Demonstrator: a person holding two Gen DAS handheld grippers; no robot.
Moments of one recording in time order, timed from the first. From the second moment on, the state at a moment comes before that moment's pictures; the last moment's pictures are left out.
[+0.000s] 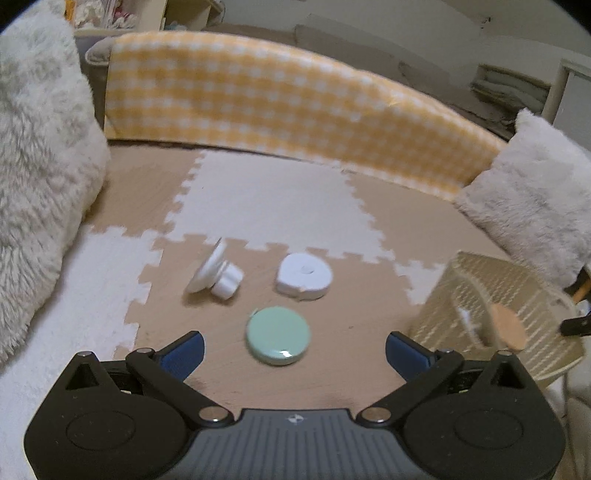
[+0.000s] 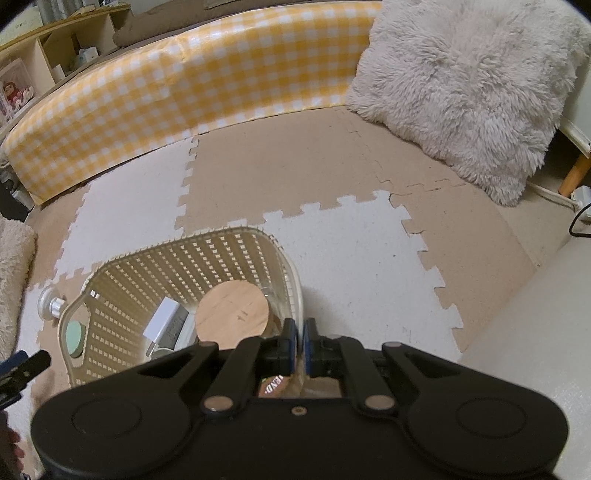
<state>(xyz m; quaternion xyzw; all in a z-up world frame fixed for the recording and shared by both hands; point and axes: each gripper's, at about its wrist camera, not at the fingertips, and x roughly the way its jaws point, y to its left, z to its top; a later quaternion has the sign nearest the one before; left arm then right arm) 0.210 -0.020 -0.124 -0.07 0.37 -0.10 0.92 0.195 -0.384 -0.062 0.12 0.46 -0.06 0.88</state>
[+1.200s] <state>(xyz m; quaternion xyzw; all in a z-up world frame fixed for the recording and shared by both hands) 0.224 -0.036 -0.148 -0.06 0.39 -0.11 0.91 0.199 -0.382 -0.065 0.12 0.47 -0.06 0.87</state>
